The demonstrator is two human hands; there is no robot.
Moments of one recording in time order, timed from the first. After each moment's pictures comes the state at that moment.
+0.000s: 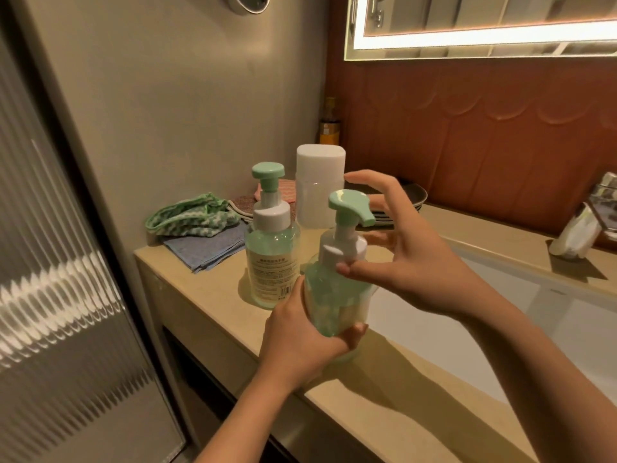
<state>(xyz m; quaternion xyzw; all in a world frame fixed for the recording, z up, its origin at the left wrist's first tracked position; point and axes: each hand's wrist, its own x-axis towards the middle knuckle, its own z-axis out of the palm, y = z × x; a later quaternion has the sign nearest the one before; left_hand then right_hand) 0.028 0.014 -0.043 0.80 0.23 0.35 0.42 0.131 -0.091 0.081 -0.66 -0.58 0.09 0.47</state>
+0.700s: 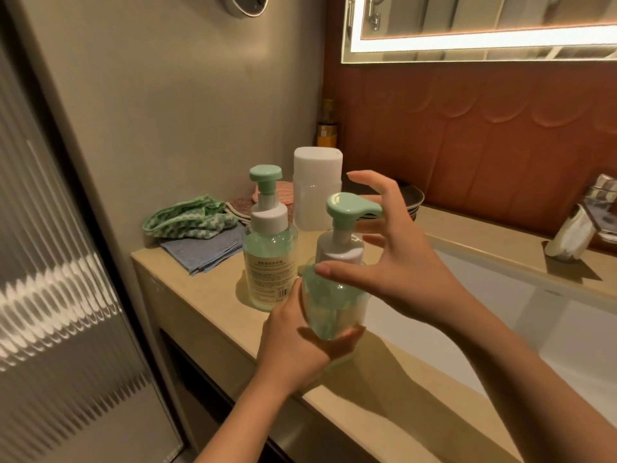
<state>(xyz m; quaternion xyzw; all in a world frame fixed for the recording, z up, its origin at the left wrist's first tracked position) 0.027 0.012 -0.038 0.81 0.23 0.35 0.41 0.123 -0.087 0.076 -0.67 -0.56 0.04 0.49</state>
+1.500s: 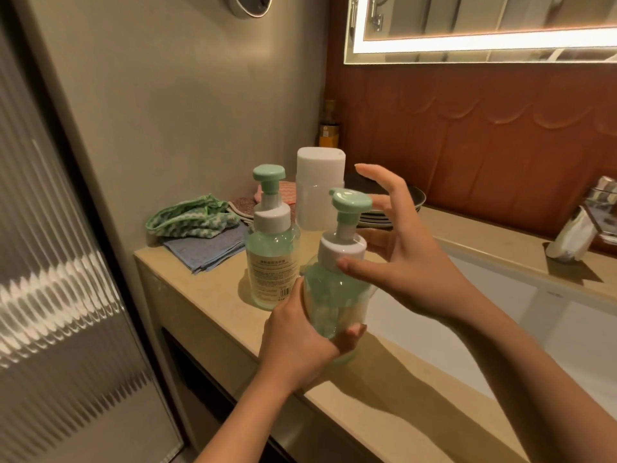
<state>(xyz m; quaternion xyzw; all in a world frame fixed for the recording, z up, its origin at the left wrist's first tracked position) 0.026 0.013 -0.040 0.81 0.23 0.35 0.41 0.128 -0.090 0.076 -0.62 -0.58 0.08 0.52</state>
